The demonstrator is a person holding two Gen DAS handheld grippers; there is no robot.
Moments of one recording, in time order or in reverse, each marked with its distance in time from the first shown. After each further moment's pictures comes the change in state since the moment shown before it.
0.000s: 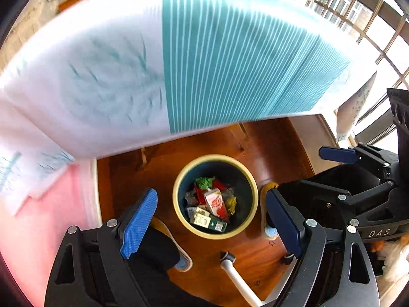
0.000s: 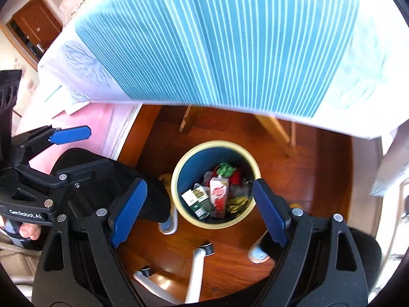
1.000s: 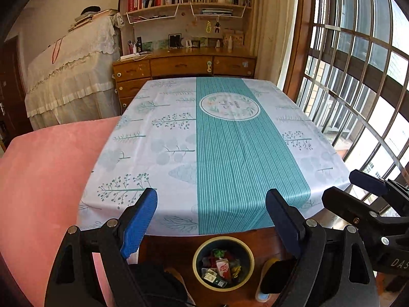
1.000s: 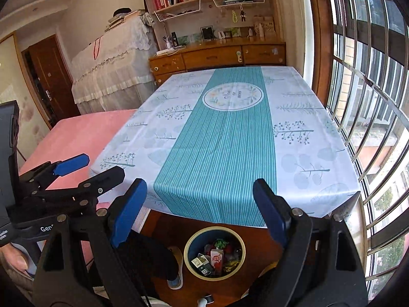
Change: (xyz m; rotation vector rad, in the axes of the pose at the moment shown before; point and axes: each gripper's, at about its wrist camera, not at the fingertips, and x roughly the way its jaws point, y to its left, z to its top) left arm -0.237 -0.042 0.094 -0.135 -0.404 0.198; right arm -0.250 0.041 0.095 0.022 -0.434 -0.030
